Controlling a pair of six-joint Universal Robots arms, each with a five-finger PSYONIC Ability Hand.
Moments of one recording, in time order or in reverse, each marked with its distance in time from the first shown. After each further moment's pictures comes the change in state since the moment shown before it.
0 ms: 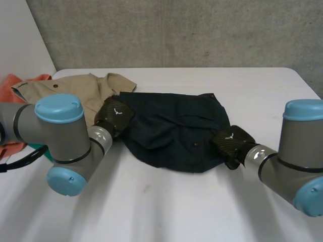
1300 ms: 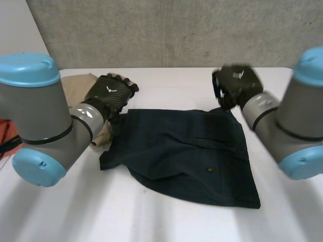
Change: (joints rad) left arm -0.016 0.175 0.088 -0.236 0.014 -0.187; right arm 0.094 -0.110 -0.250 -0.126 0.172 0.386; left_hand -0.899 -0.864 -0.841 -0.857 -0.826; right_hand 0.019 -0.005 -0.006 -0.002 0.024
